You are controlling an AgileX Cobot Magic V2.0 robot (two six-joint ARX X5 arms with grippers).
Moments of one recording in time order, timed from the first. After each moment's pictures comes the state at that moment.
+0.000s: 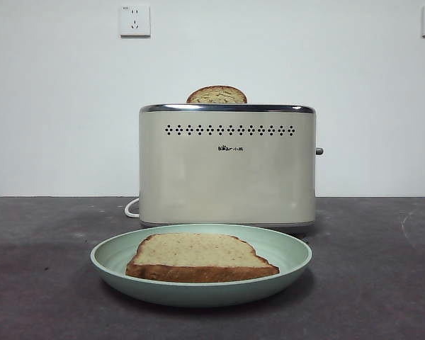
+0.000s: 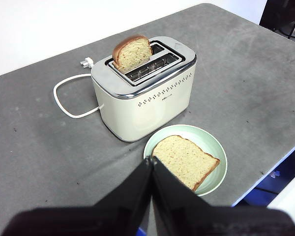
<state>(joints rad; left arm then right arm) -0.50 0.71 1.50 -1.26 0.08 0.05 0.65 0.69 1.03 -1.20 -0.39 0.06</state>
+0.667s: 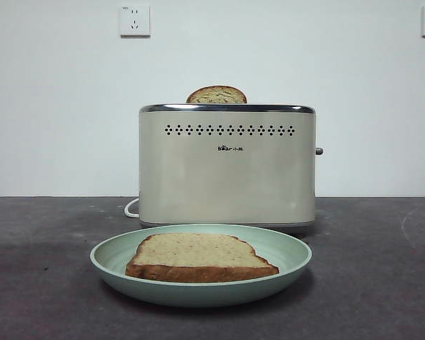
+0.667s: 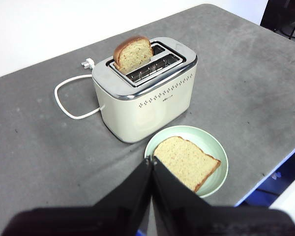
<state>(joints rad) -0.50 0.71 1.50 -1.26 0.08 0.05 0.65 0.69 1.03 -1.20 -0.39 0.06</state>
